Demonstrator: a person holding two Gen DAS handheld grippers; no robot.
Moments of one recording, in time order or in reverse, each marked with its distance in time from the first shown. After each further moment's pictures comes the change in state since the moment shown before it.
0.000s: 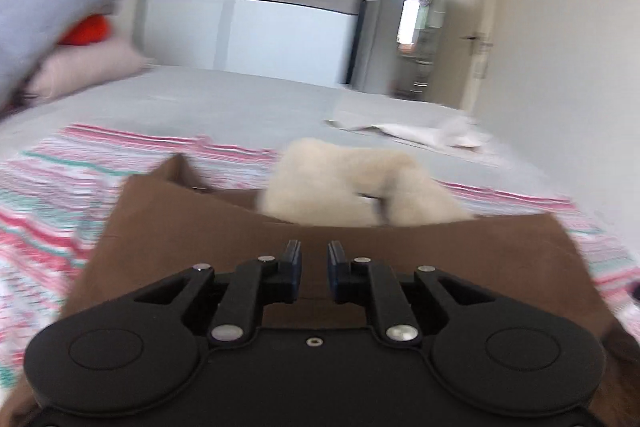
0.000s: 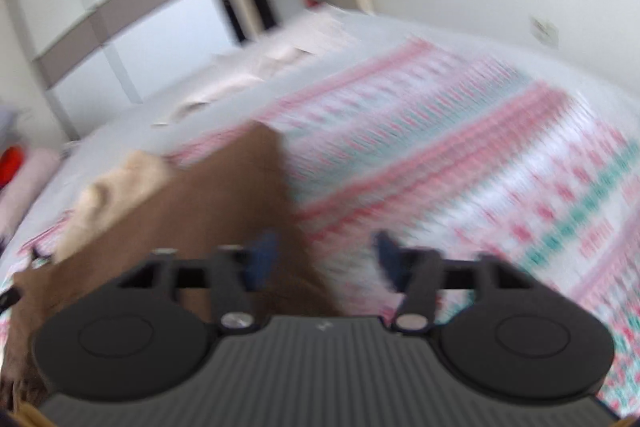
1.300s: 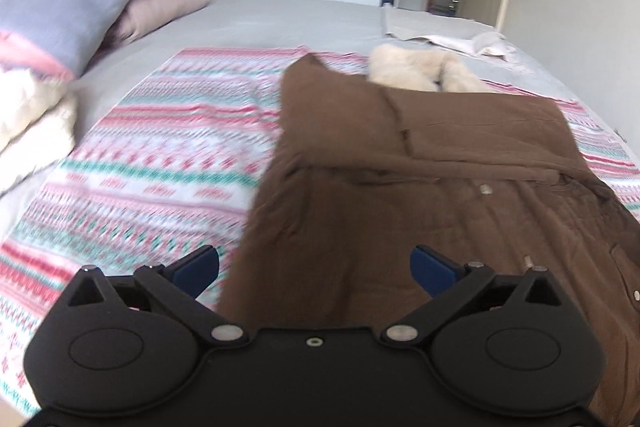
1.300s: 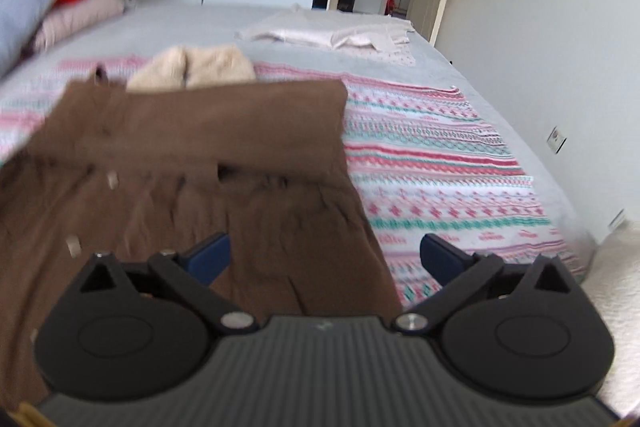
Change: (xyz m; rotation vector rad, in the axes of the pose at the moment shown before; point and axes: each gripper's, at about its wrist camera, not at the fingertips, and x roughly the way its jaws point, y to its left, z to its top) left arm -0.219 0.095 -0.052 0.017 0.271 0.197; right arm -0.168 0.060 -0.069 -0.524 0.099 -0.106
